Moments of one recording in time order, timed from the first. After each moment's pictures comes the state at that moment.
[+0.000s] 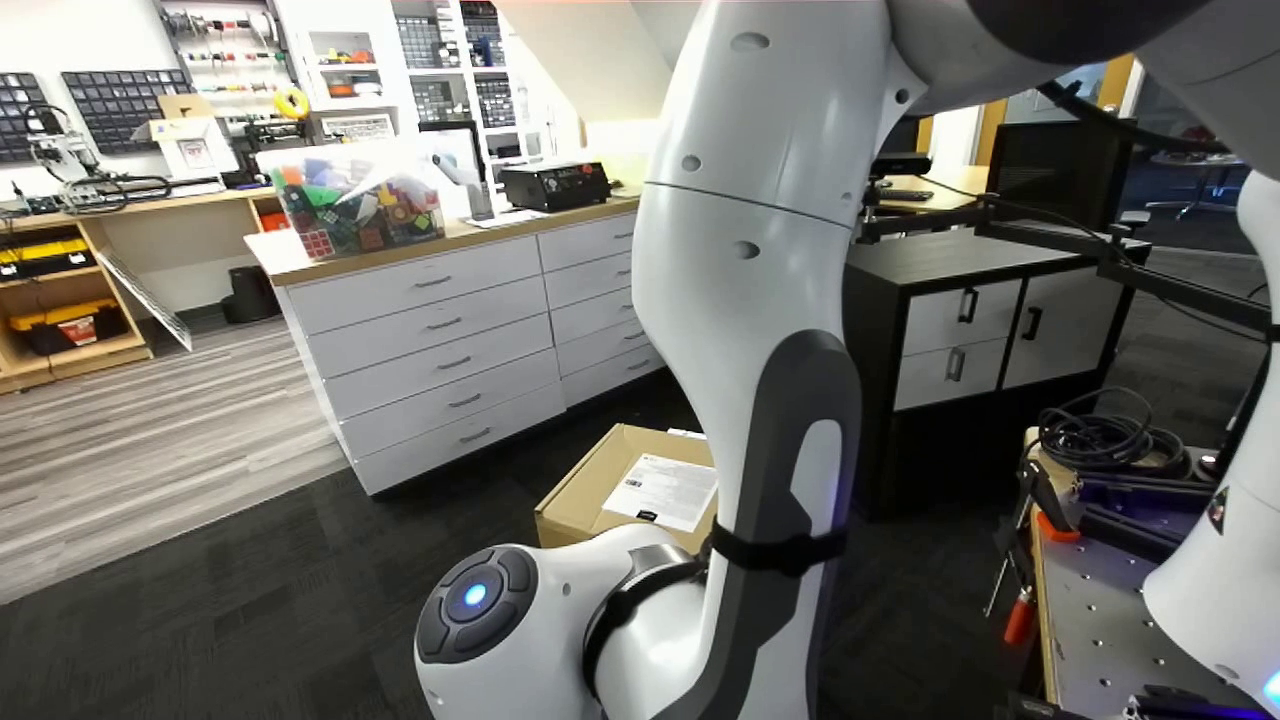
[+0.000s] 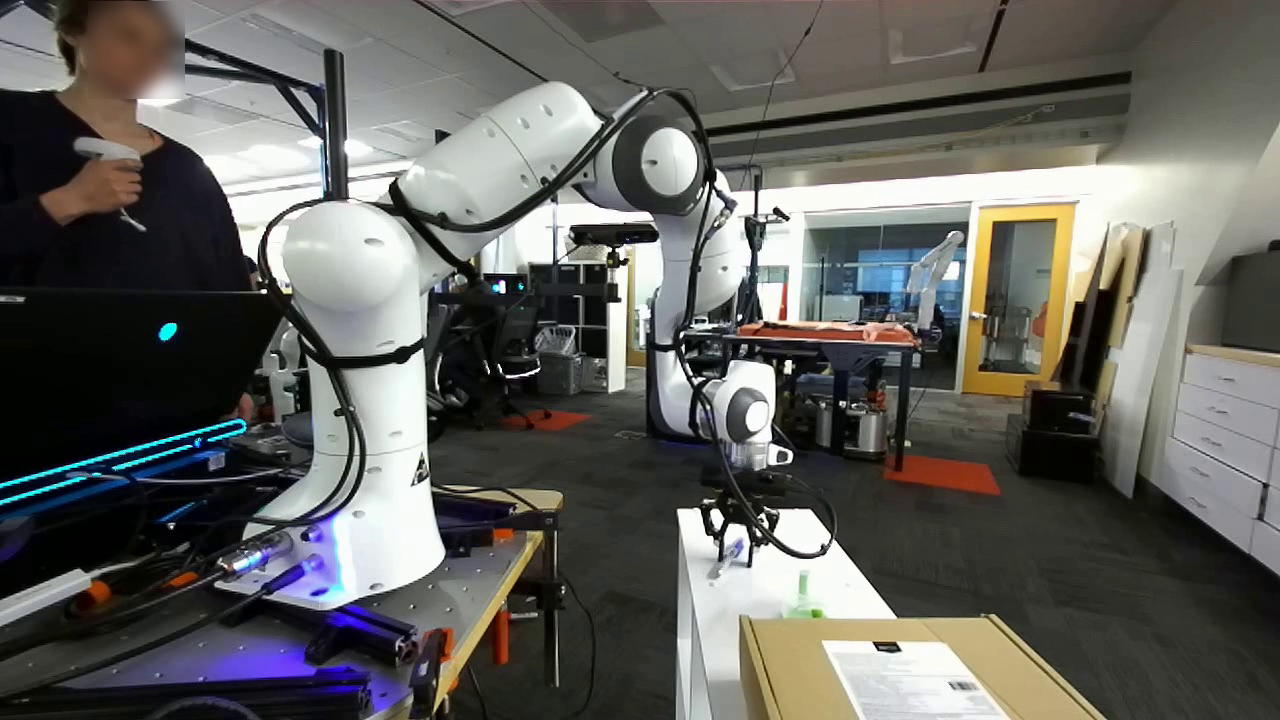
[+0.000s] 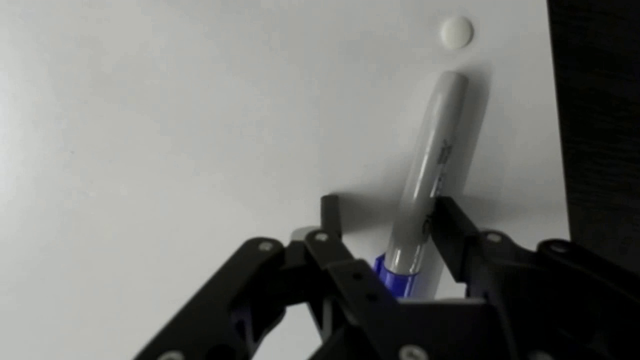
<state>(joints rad) 0.40 0.89 0.21 -1.94 -0.50 2.74 -0.37</state>
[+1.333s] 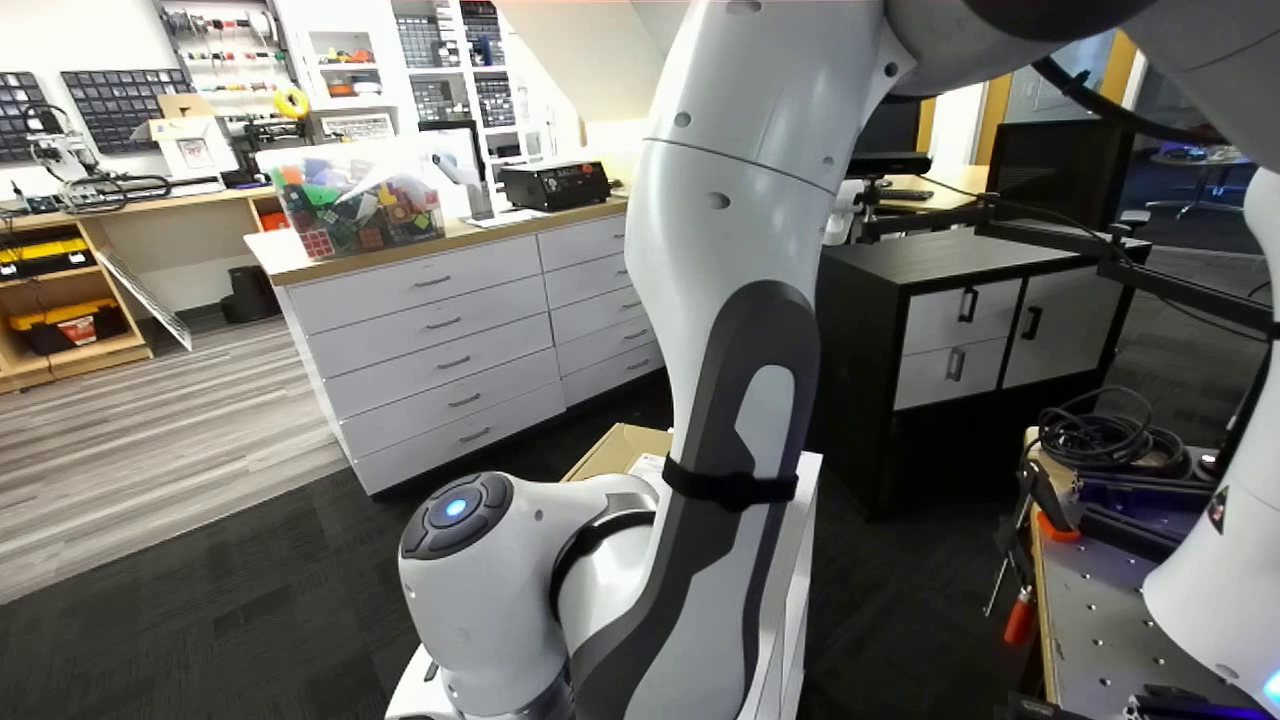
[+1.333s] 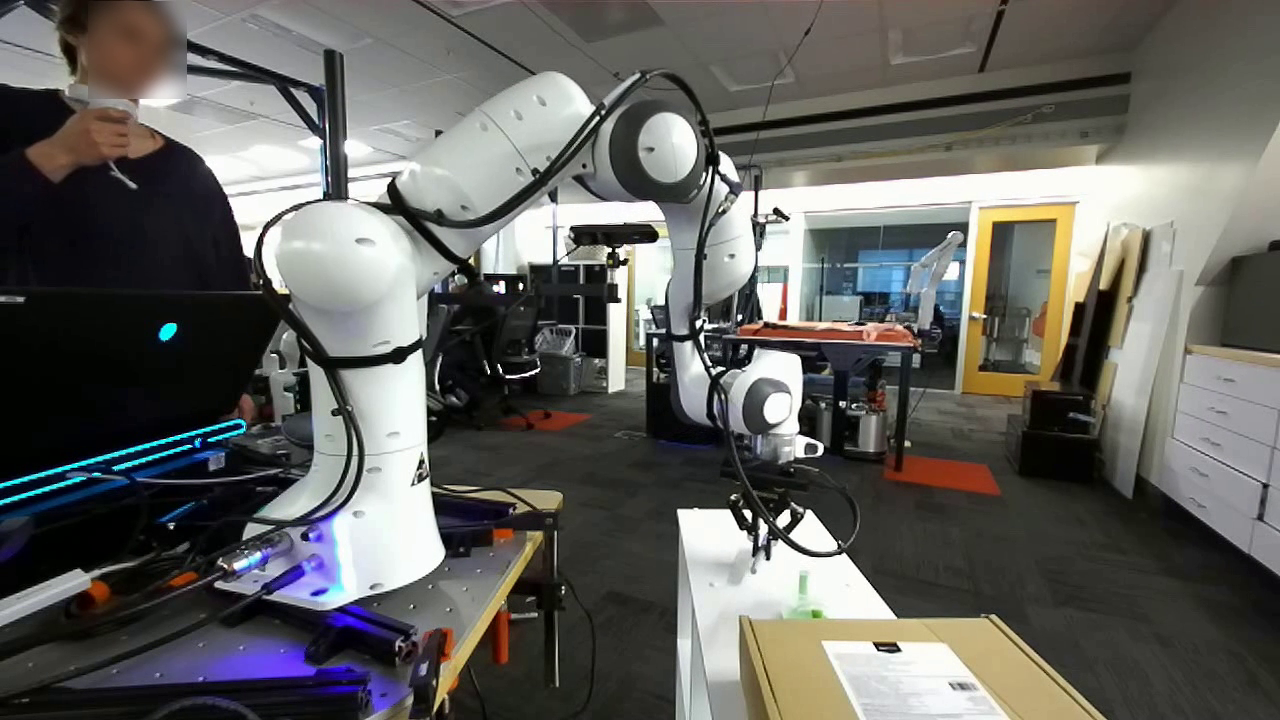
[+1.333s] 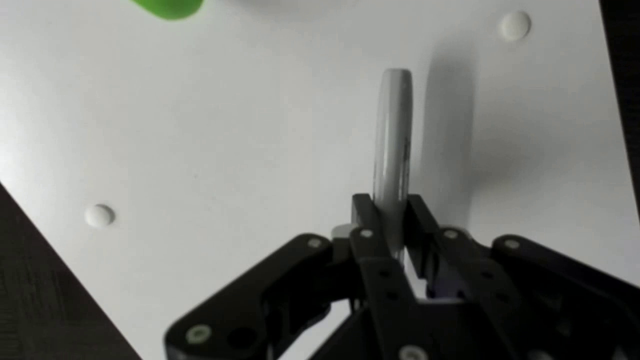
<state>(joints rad) 0.35 0.86 0.21 -1.91 -0.41 2.73 -0.36</state>
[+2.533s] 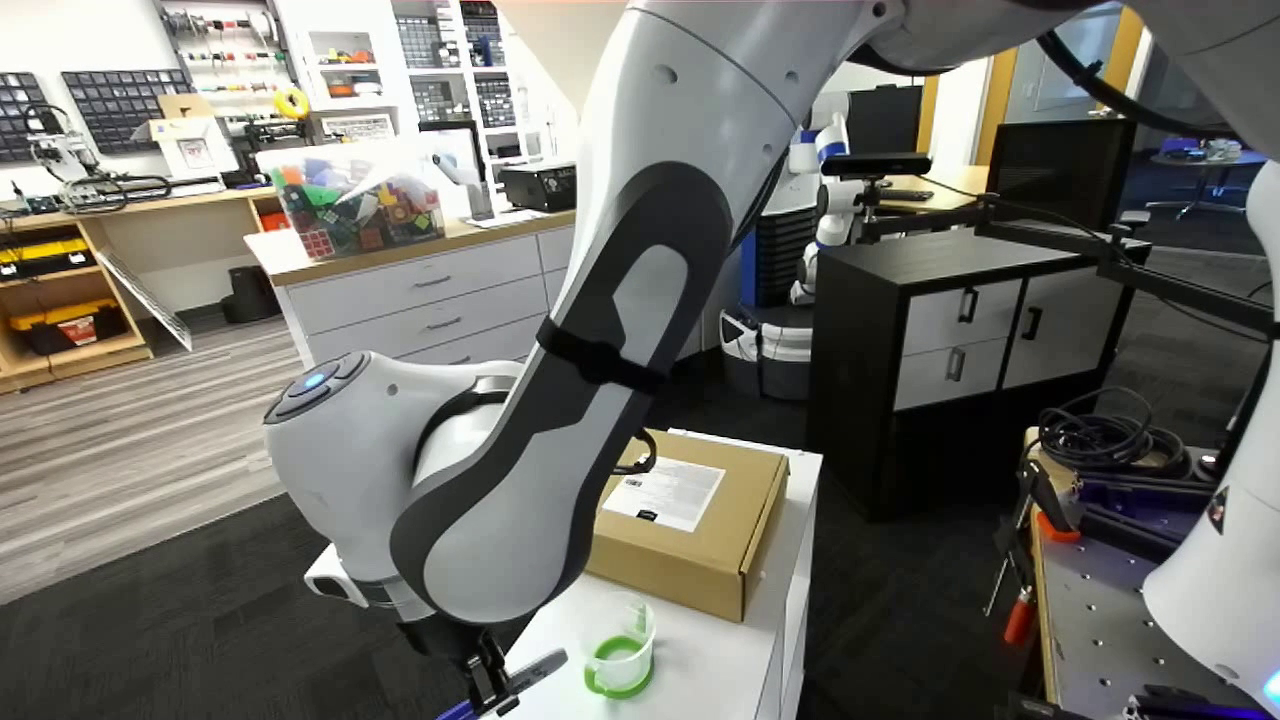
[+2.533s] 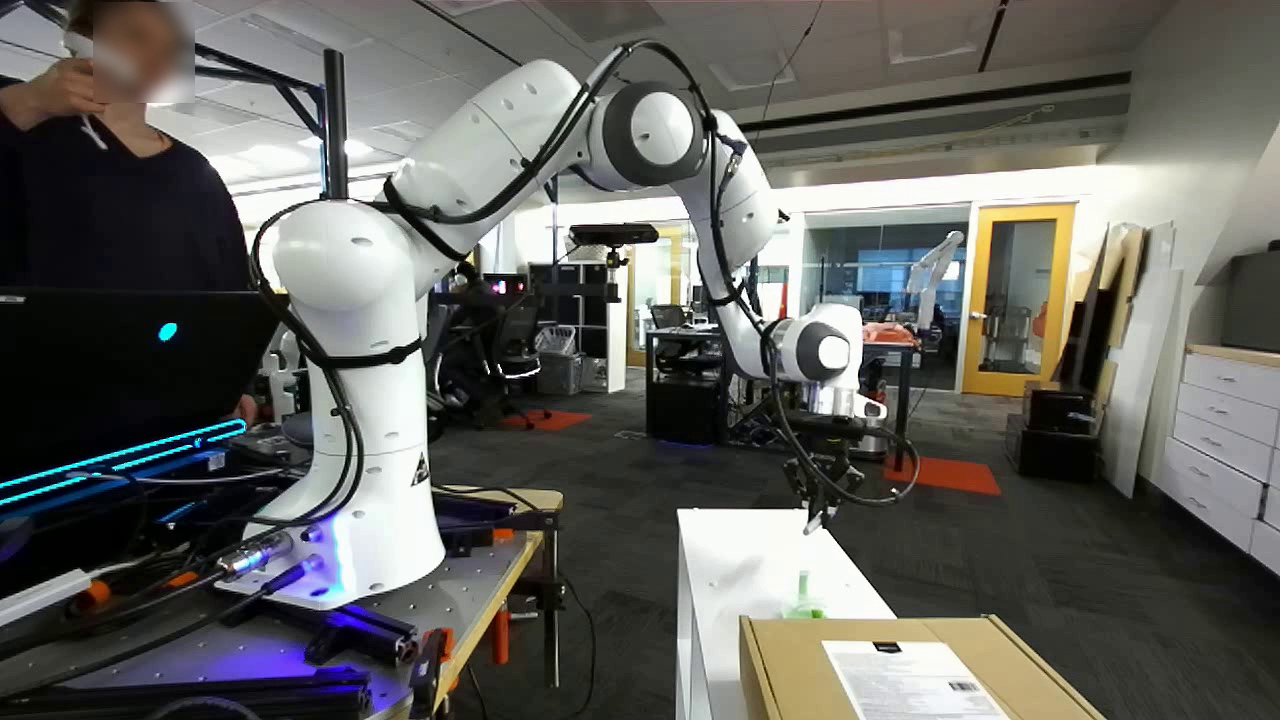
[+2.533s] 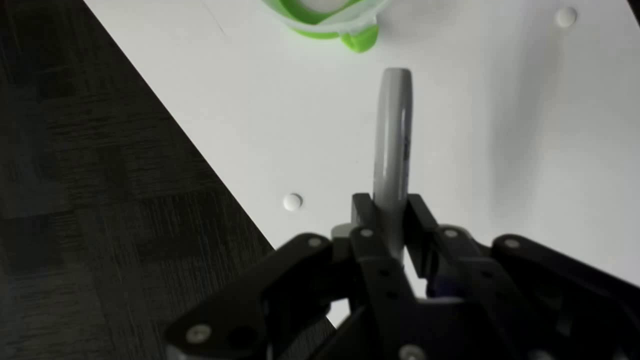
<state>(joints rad) 0.33 0.82 0.18 -1.68 -0.34 2.38 -0.32</state>
